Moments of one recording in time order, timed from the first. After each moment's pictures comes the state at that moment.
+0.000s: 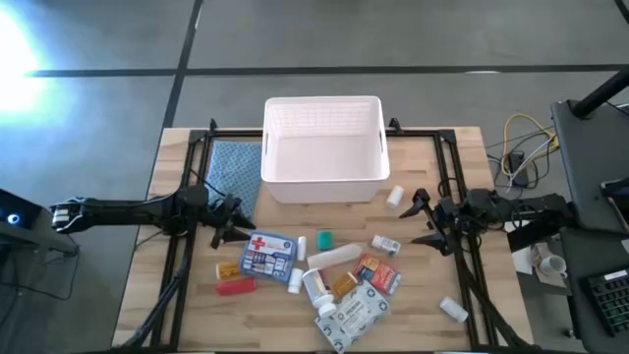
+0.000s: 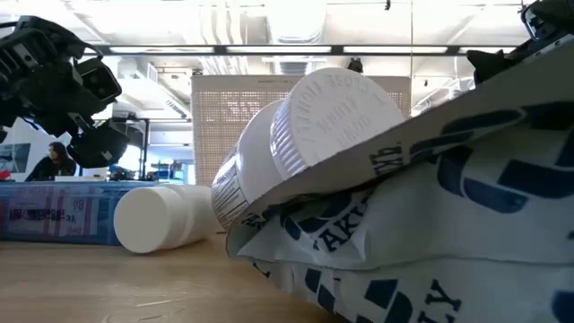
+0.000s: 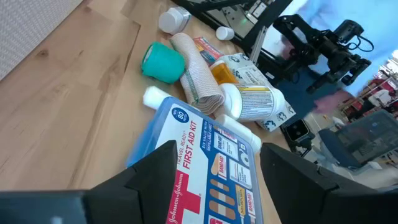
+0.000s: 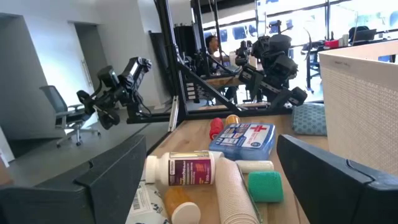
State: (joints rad) left arm 0.15 0.44 0.01 0.07 0.45 -0.49; right arm 0.10 0.02 0.01 0.11 -0.21 0.23
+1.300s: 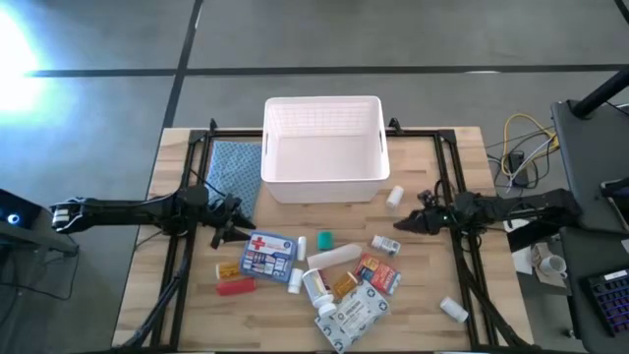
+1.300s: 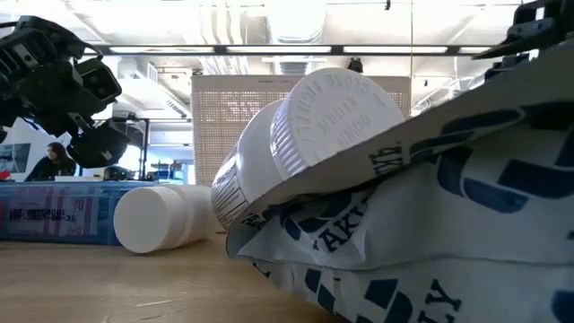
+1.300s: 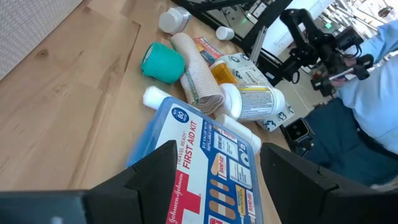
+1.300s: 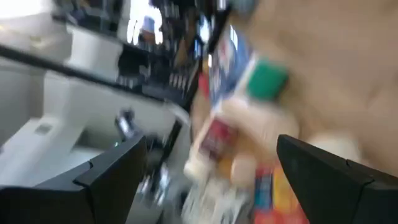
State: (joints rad) left arm 0.15 0.44 0.01 0.07 0.45 -0.49; right arm 0.10 0.19 0.01 0.02 -0.11 1.28
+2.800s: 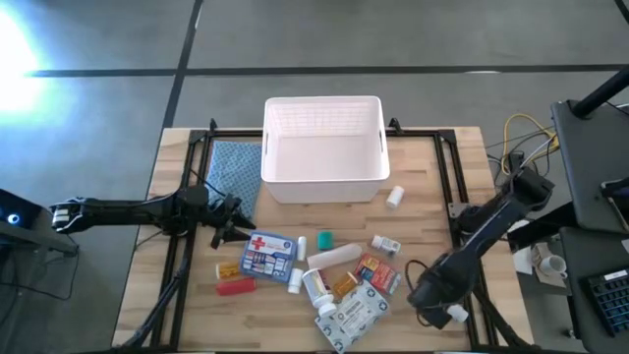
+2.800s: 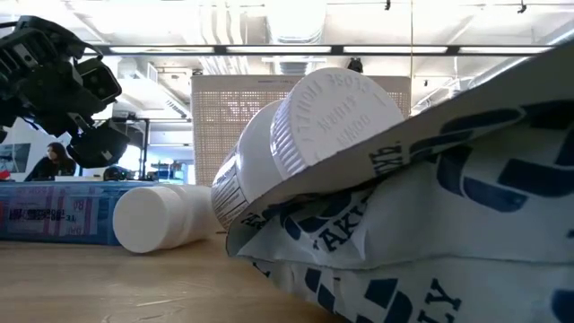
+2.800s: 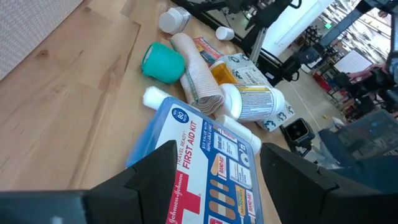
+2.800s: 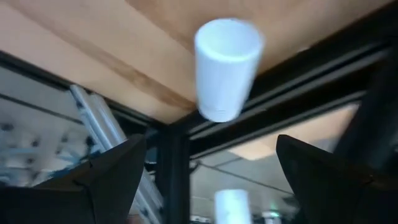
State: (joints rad) left arm 0.15 0.44 0.01 0.07 0.45 -0.49; right arm 0.82 1.53 0.91 -0.91 -0.65 1.65
